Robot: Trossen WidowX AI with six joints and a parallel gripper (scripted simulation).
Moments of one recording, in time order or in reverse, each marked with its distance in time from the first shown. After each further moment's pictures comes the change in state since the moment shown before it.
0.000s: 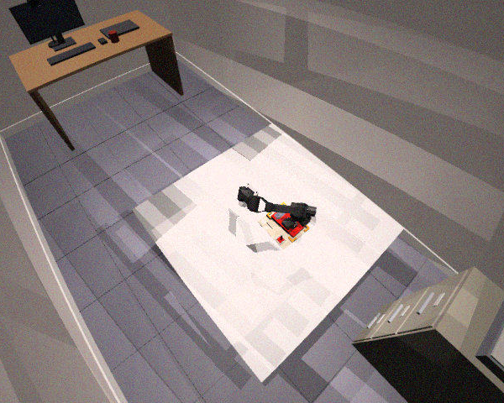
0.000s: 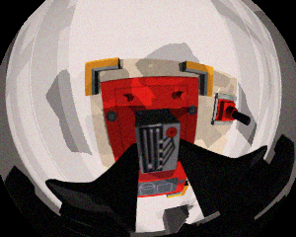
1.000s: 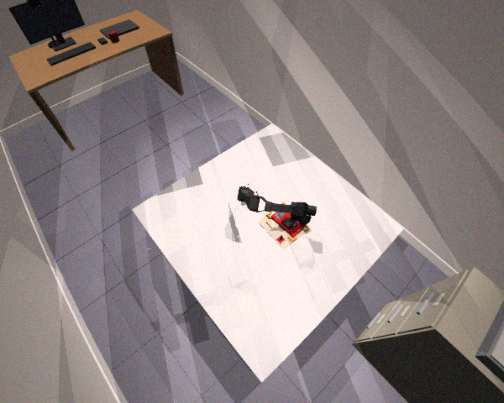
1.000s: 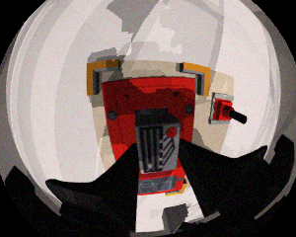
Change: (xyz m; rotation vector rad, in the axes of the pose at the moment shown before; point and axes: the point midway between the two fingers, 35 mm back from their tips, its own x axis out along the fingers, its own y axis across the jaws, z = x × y) arm -0.006 -0.001 0.000 -0.002 -0.002 -0.003
